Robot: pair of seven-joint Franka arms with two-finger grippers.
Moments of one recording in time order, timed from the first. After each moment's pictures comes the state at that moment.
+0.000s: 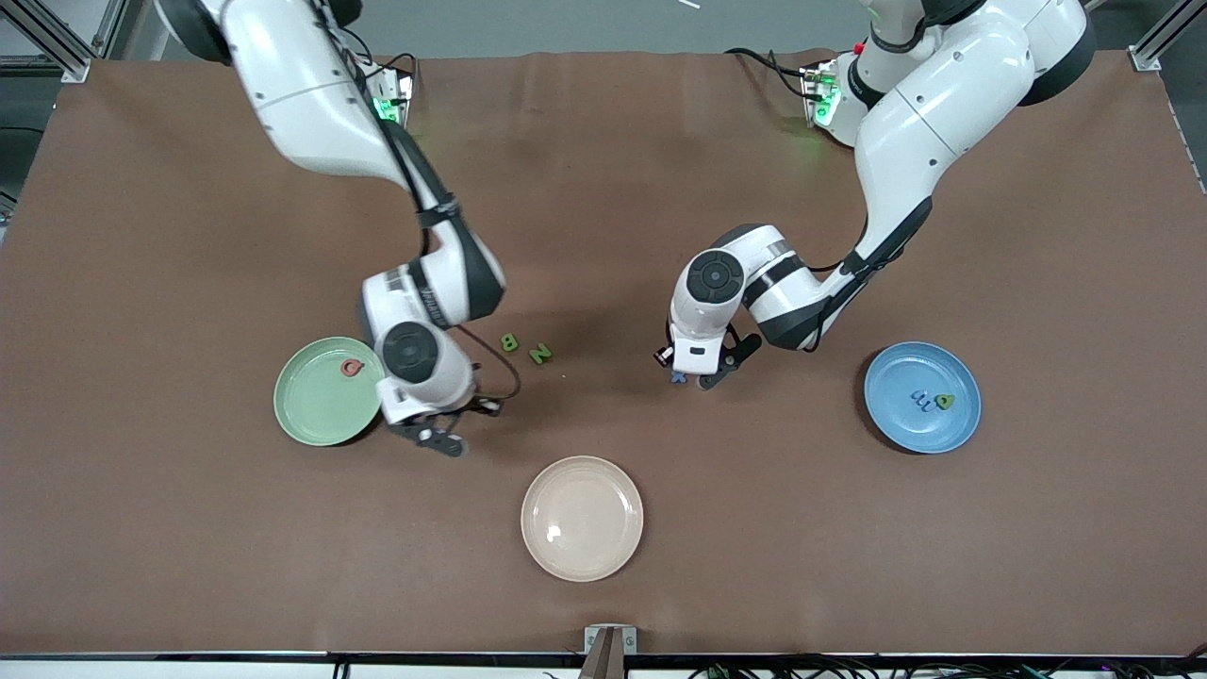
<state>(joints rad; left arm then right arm) -0.02 0.82 -0.70 -1.78 0.61 2.32 -1.70 0.50 0.69 -0.13 -1.56 0.10 2.15 0.70</state>
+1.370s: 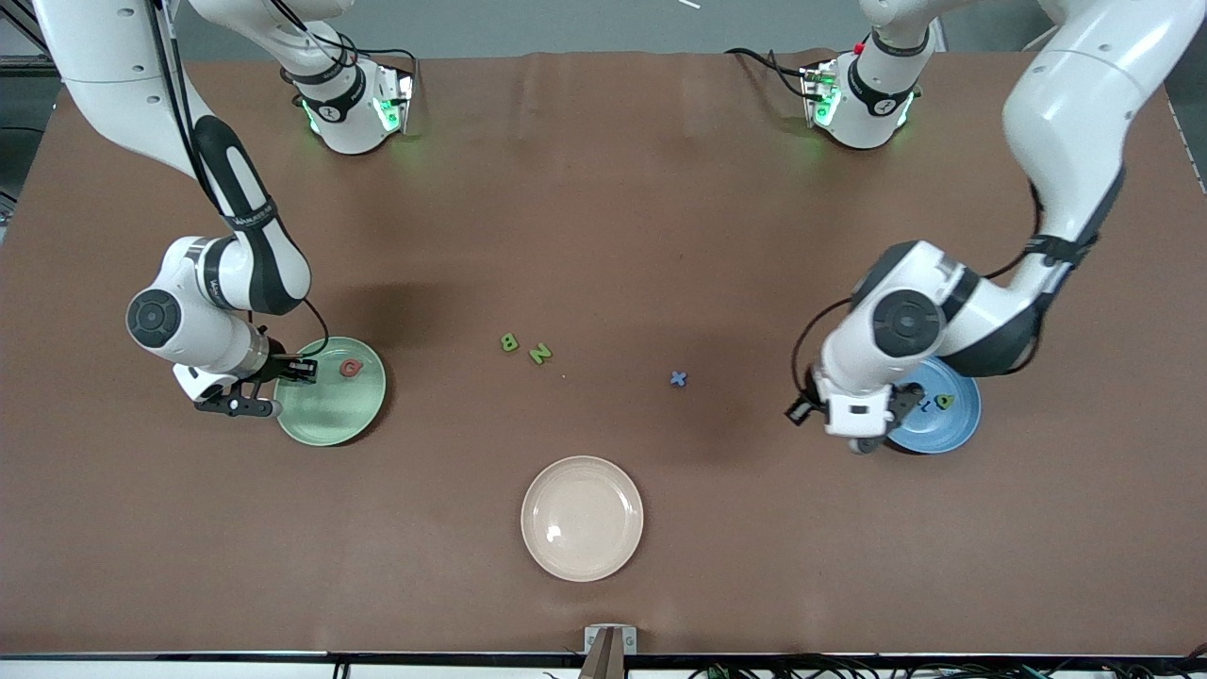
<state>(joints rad) 0.42 0.71 -0.89 -1.68 0.61 2.06 -1.39 0.09 0.45 -0.12 -2.11 0.10 2.48 -0.01</state>
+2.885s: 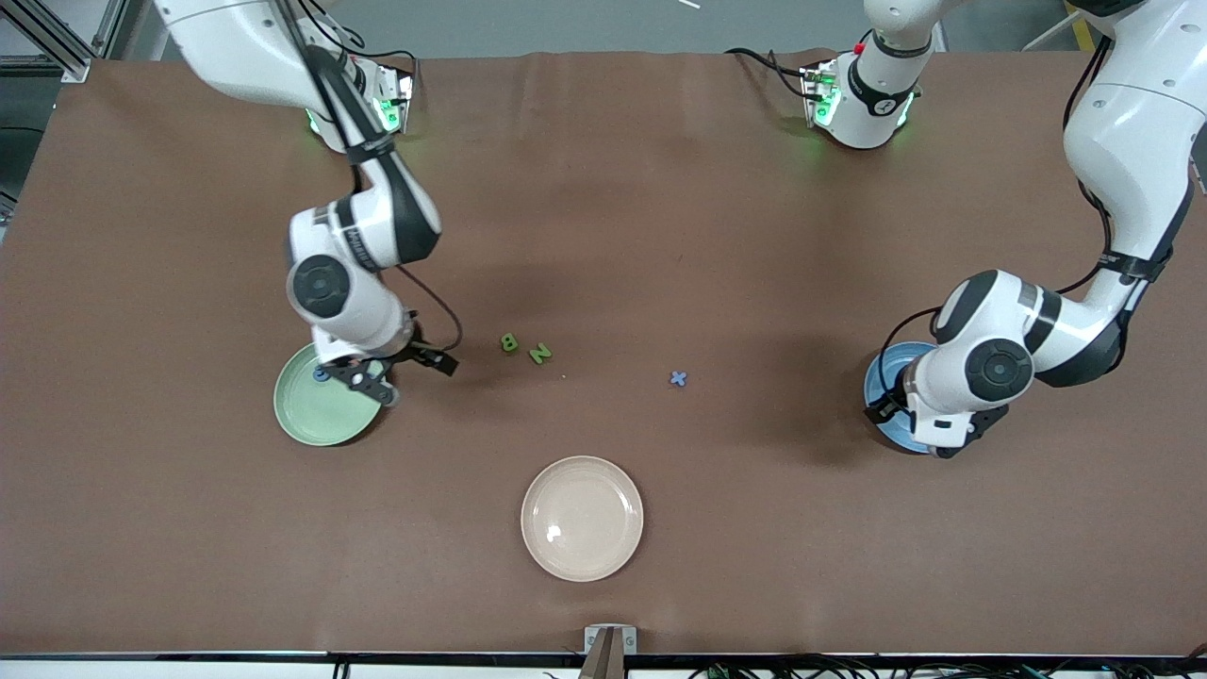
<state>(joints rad) 0.54 0.75 -0.82 -1.76 0.65 2.03 -1.21 0.50 0.40 -0.08 -2.01 0.11 2.36 0.90</state>
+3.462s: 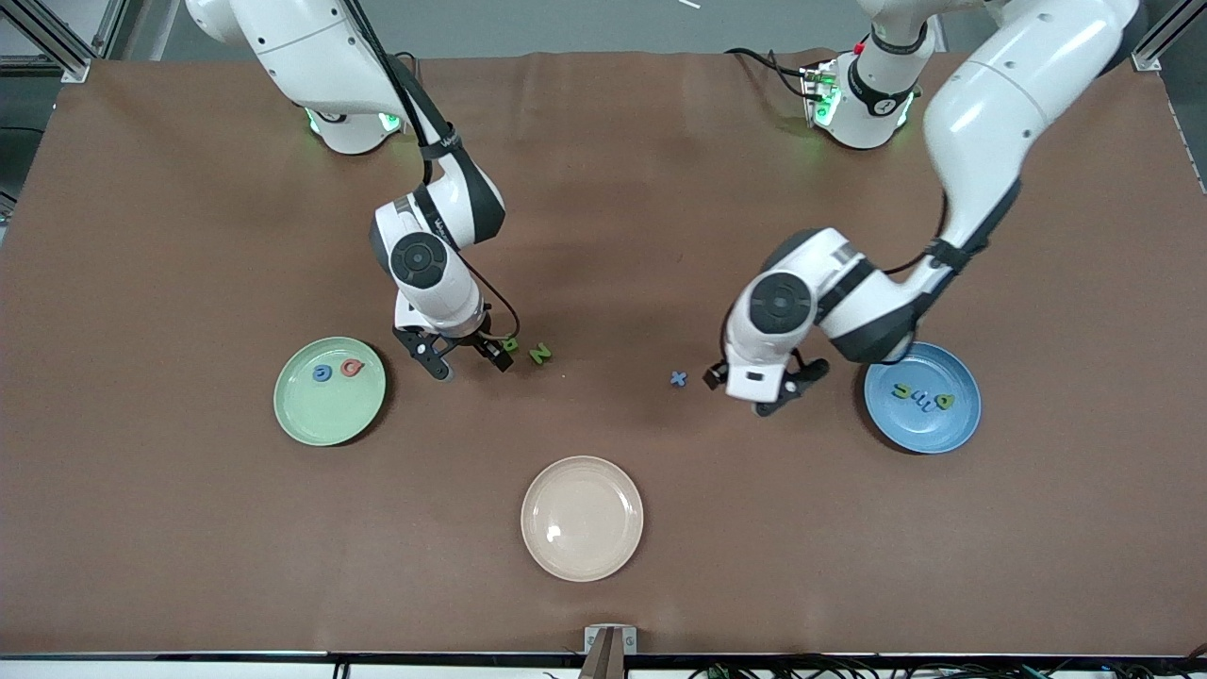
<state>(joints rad) 0.10 0.76 -0.78 -1.68 0.60 2.04 -1.55 0.62 0.50 -0.08 -2.03 0.11 2.54 1.28</state>
